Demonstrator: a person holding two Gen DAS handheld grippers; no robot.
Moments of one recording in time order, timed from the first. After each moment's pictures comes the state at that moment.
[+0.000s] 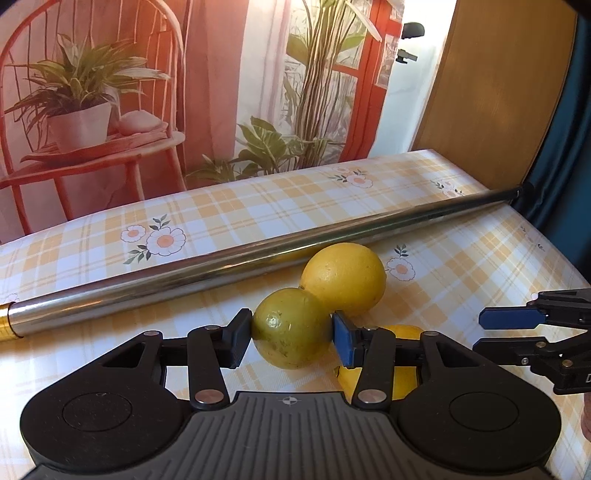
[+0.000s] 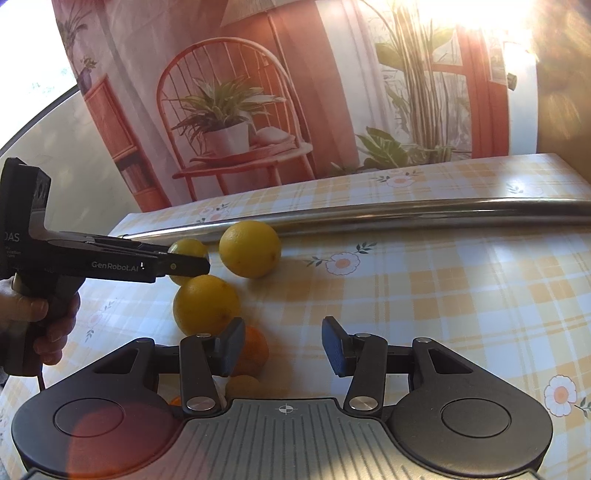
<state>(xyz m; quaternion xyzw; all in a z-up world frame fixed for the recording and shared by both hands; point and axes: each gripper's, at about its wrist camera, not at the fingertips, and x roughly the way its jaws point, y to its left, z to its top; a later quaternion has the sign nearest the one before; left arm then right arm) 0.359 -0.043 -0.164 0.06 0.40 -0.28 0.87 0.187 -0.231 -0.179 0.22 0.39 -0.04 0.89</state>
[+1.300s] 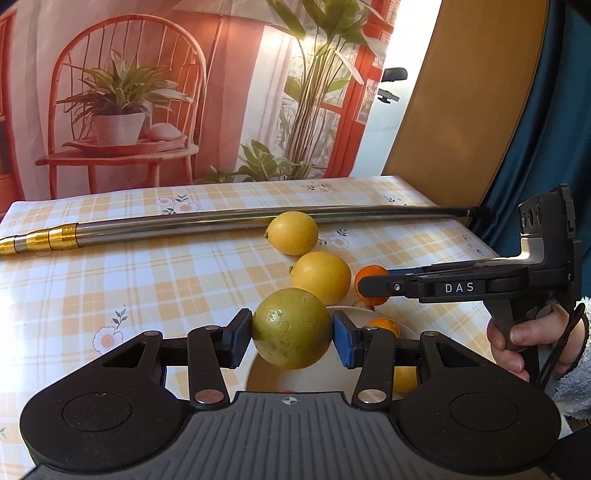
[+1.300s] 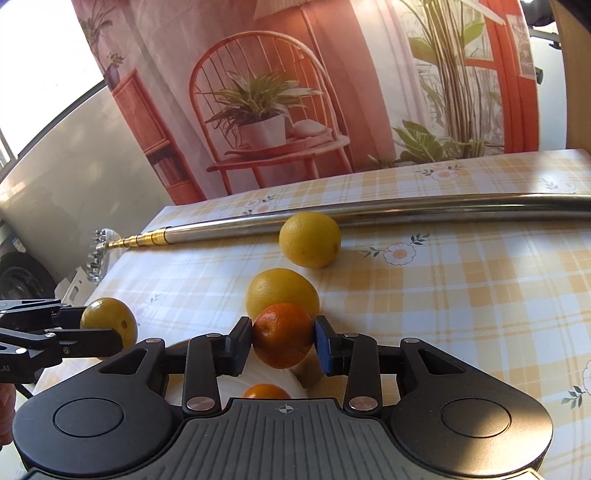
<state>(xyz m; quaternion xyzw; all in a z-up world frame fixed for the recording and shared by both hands) 0.228 0.018 -0.119 0.01 0.37 -0.28 0.89 0.186 -0.200 -0.160 0.23 0.39 0.00 0.89</state>
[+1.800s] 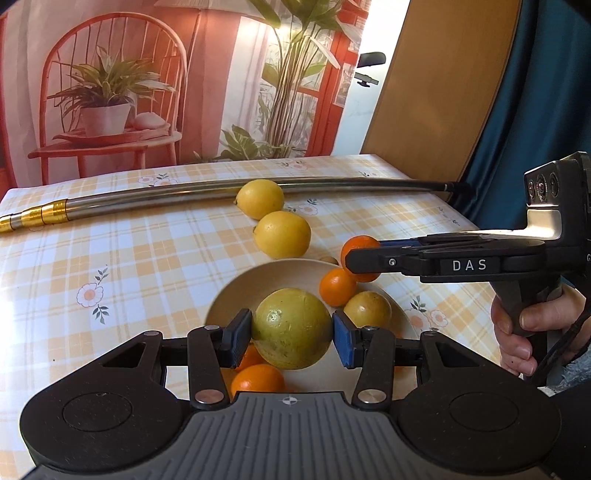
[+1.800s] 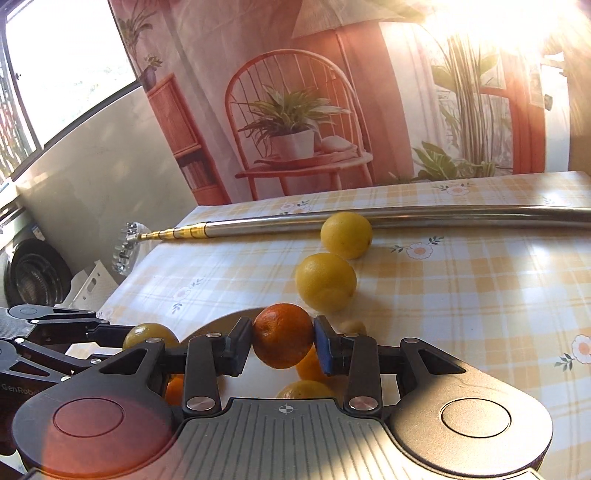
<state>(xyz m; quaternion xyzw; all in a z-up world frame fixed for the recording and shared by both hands) 0.174 0.014 -0.122 0.02 0.38 -0.30 0.88 0.137 -0.167 -0.130 0.21 0.36 0.03 0.91</state>
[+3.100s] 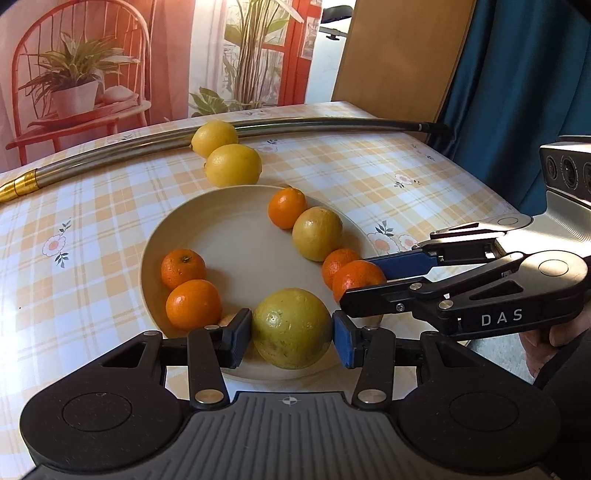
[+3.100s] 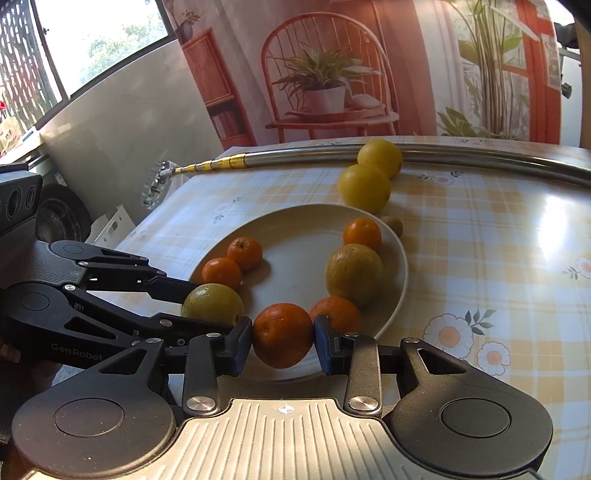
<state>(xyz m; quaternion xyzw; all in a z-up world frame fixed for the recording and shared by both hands) 0.132 -0.012 -0.153 0.07 0.42 -0.32 0.85 0.065 -0.117 -0.135 0.18 0.41 0.07 0.89</state>
